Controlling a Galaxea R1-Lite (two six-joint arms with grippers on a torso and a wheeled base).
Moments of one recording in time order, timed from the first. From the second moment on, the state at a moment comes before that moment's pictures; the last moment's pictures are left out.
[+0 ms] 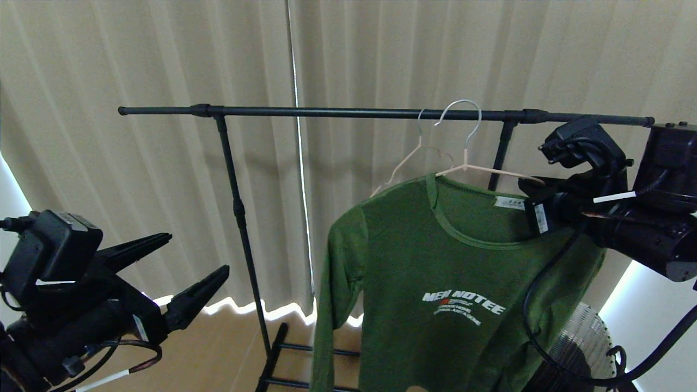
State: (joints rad) left arm -0.30 1.26 -0.22 -0.95 -0.13 0.19; right arm 0.35 1.54 -0.80 -0.53 -0.29 -0.31
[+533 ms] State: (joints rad) left arm -0.11 1.18 -0.12 -0.96 -0.14 0.16; right arm 0.26 1.43 -0.75 -0.29 -0.35 -0.30
